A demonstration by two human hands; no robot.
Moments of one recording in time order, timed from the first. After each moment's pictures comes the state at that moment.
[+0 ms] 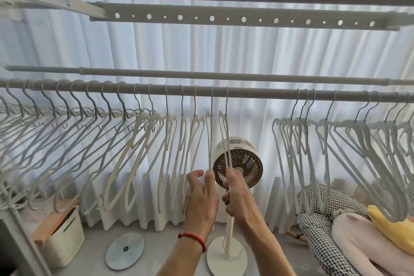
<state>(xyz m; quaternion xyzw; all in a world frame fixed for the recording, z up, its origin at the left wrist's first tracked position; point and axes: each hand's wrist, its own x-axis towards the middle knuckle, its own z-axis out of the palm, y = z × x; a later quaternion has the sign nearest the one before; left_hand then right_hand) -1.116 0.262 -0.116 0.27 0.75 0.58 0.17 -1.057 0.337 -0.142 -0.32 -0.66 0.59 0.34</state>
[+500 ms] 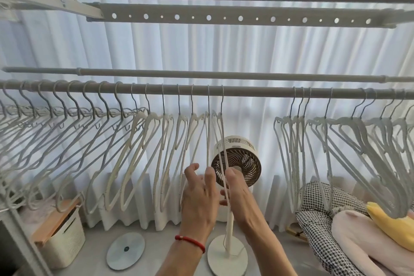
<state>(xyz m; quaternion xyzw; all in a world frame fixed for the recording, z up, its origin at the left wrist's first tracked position) -1.108 0.253 -0.108 0.32 0.75 0.56 0.14 -1.046 0.335 -0.139 -0.33 -0.68 0.57 0.32</state>
